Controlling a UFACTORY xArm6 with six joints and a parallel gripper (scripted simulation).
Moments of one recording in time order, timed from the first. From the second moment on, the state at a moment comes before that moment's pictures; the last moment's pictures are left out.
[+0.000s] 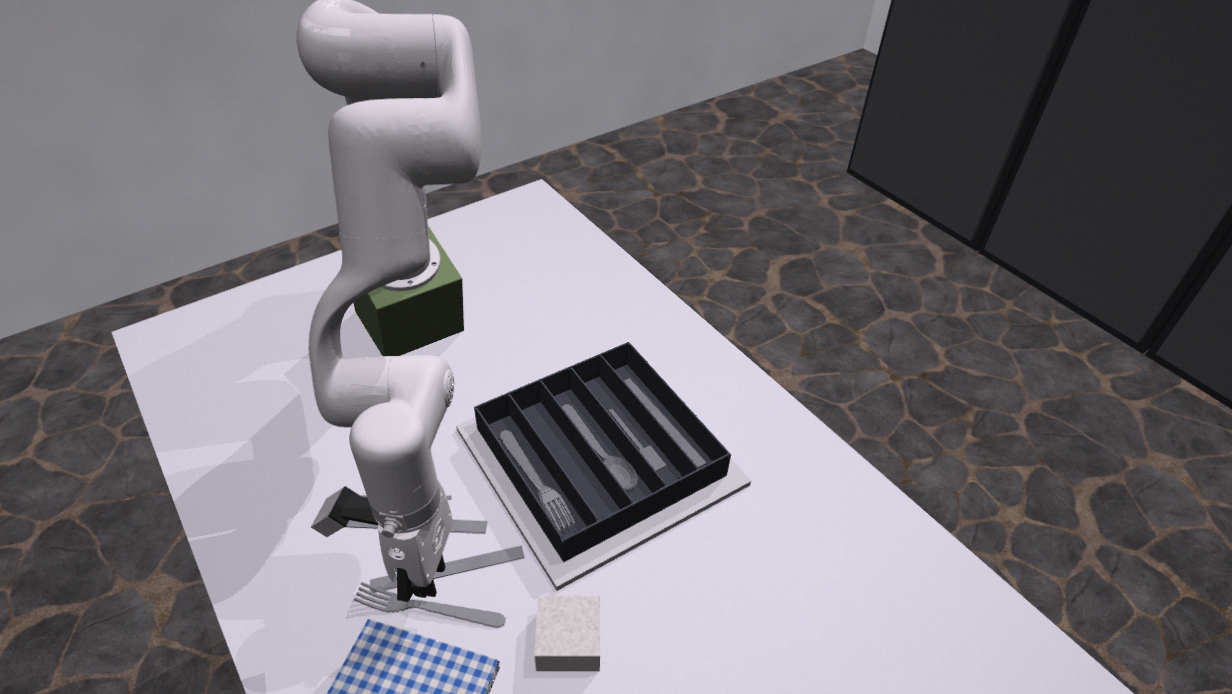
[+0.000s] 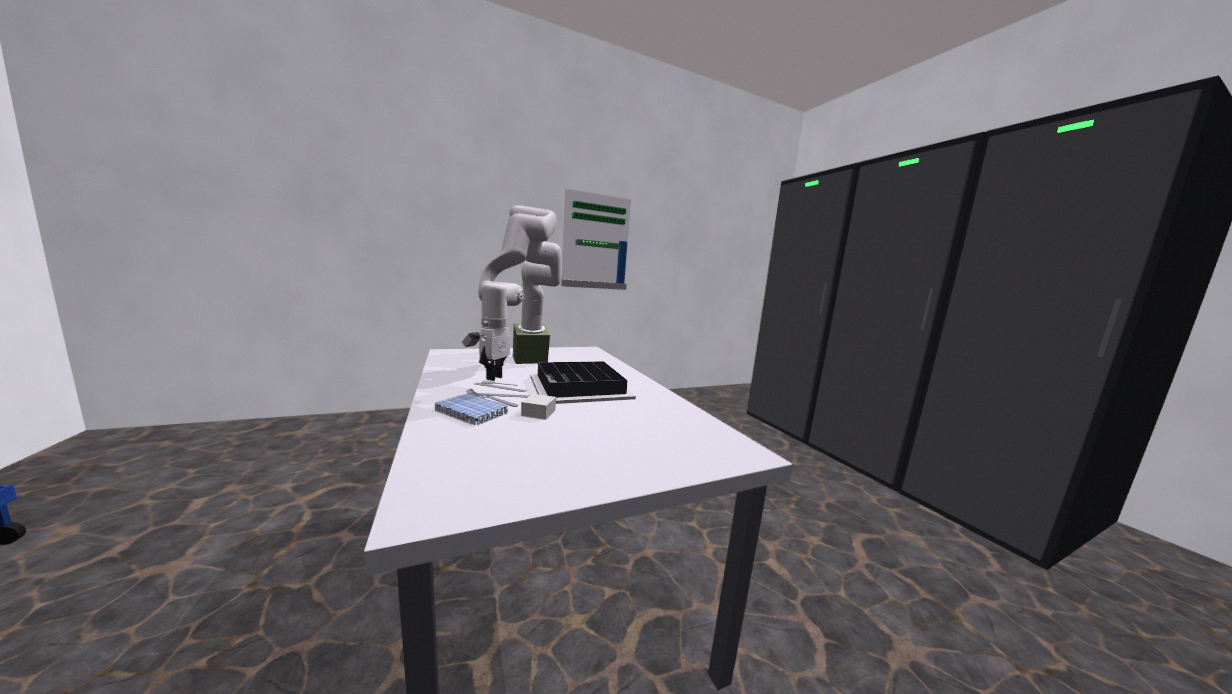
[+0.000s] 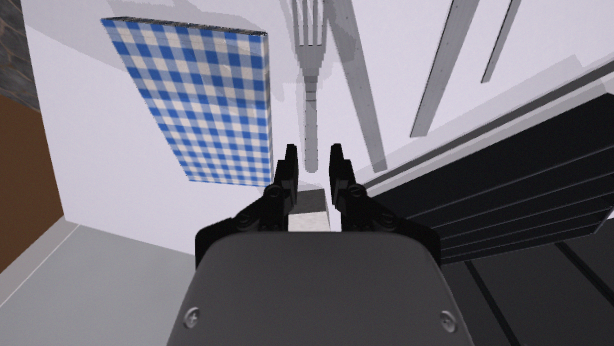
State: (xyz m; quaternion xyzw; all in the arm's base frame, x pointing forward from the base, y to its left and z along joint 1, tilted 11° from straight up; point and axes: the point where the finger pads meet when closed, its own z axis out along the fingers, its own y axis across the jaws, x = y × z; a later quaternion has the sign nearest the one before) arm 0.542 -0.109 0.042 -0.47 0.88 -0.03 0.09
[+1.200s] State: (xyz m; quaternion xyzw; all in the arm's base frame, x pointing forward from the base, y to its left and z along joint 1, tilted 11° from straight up) arm 0.549 -0.108 0.007 -0.47 0.88 -0.03 0.09
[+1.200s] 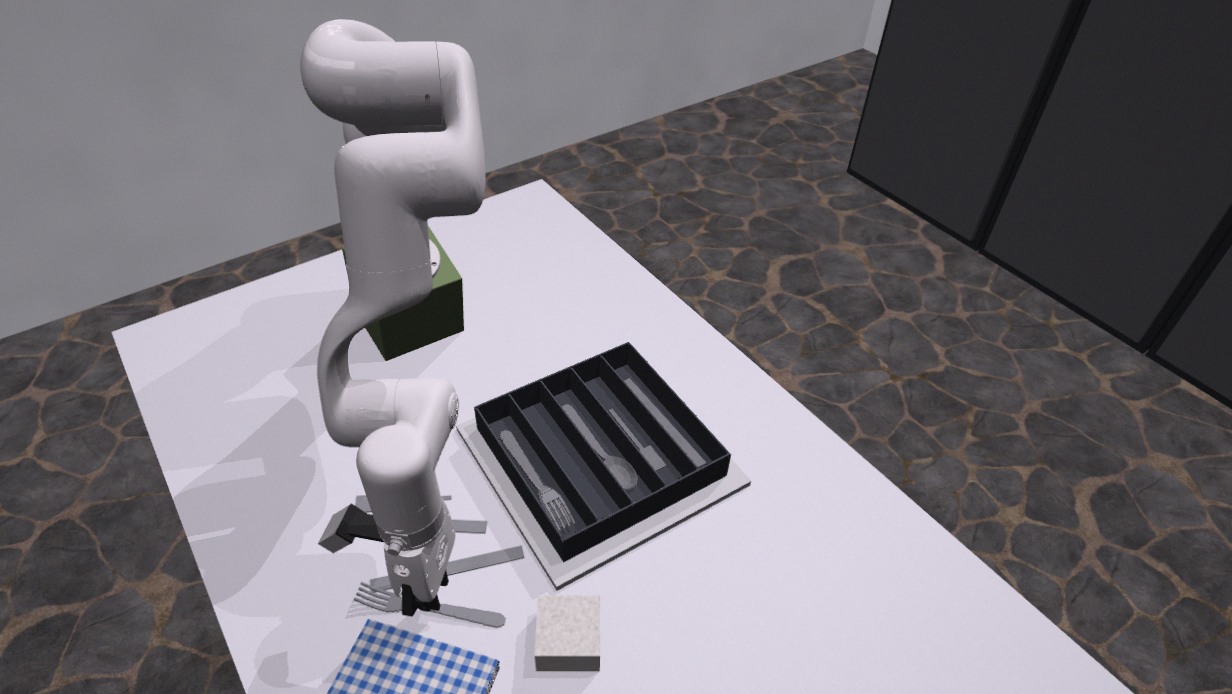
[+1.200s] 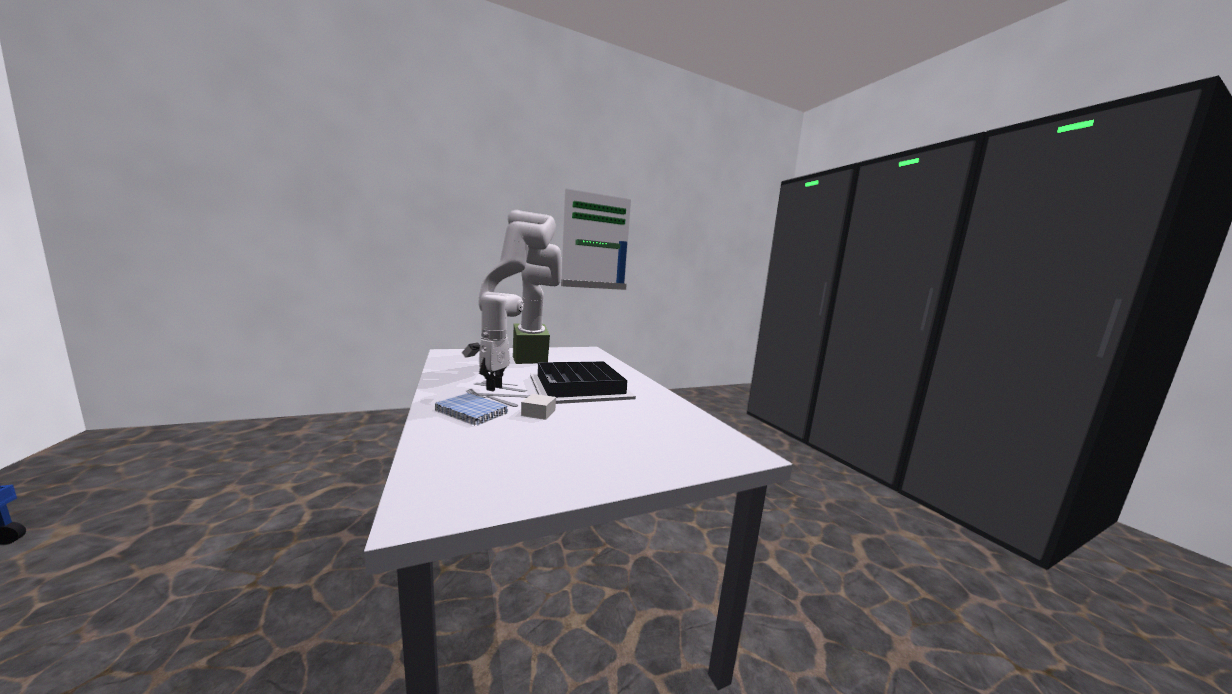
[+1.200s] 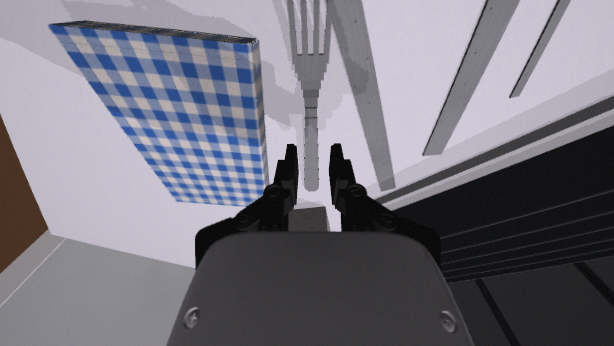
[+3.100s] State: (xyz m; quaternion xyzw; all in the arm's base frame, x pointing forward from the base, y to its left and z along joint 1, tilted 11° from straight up) arm 0.553 -0.108 -0.005 -0.47 0.88 -0.03 0.09
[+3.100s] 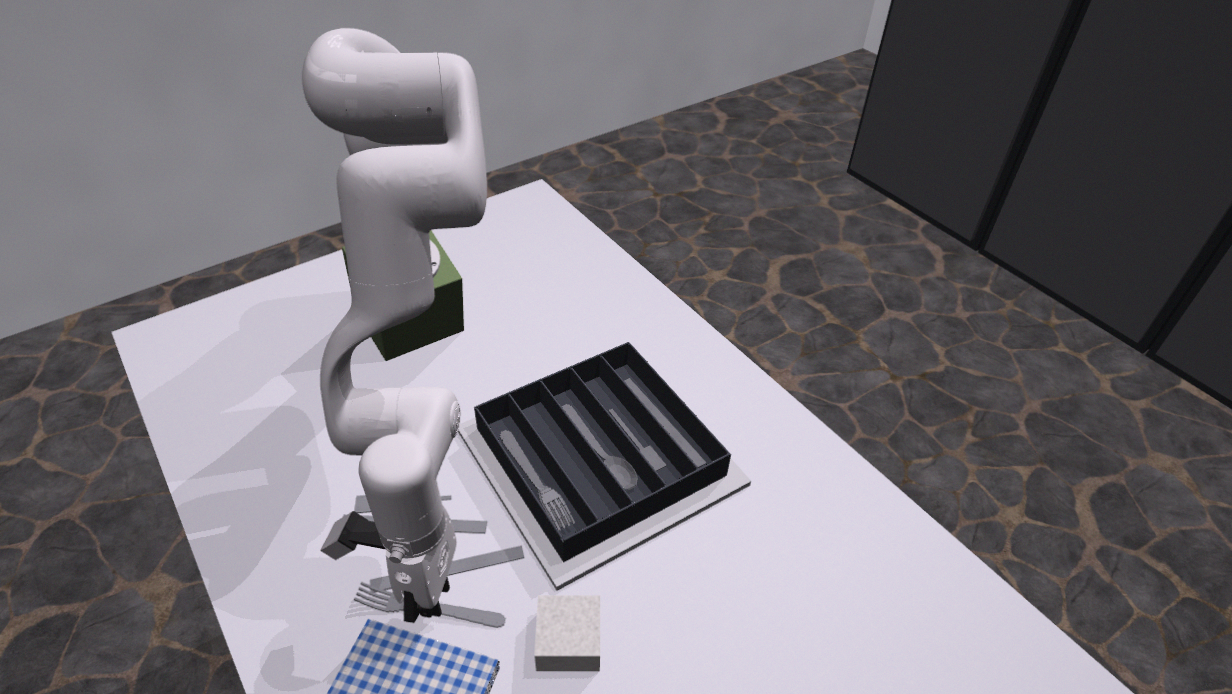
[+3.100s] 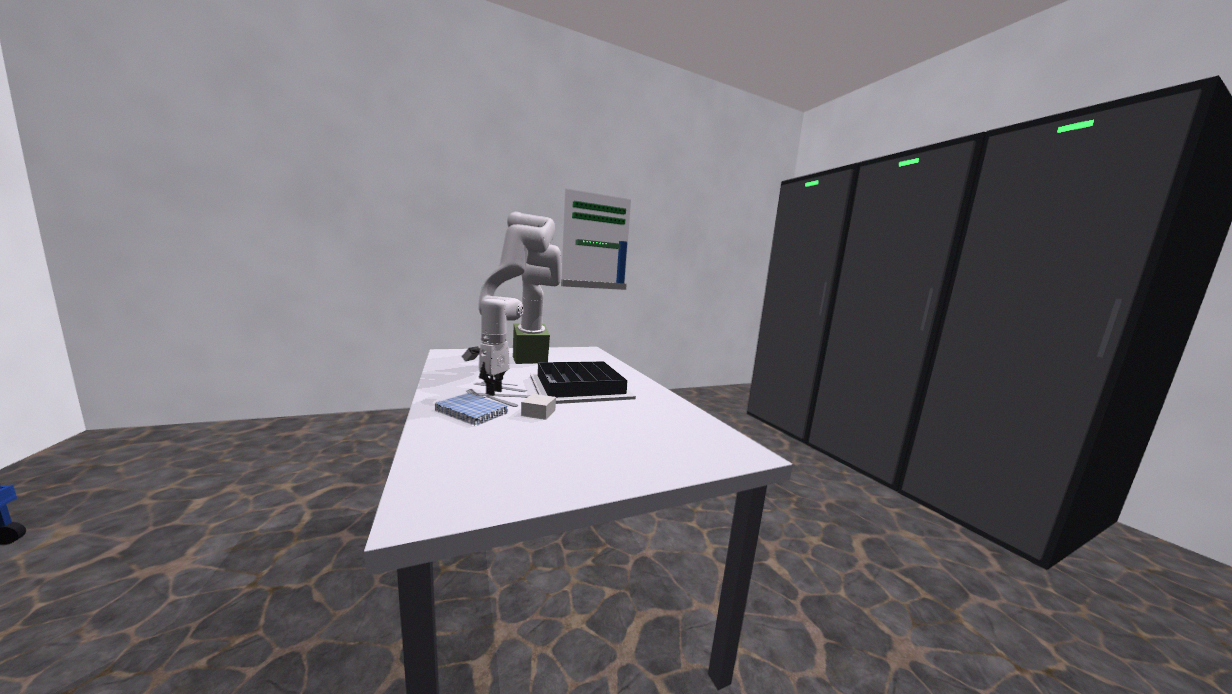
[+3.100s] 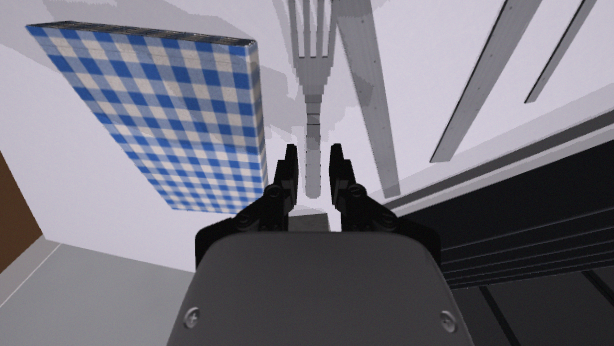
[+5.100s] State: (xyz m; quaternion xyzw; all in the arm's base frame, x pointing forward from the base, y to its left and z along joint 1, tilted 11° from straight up) arm 0.559 -0.107 -0.032 -0.47 0.88 -0.03 0.09
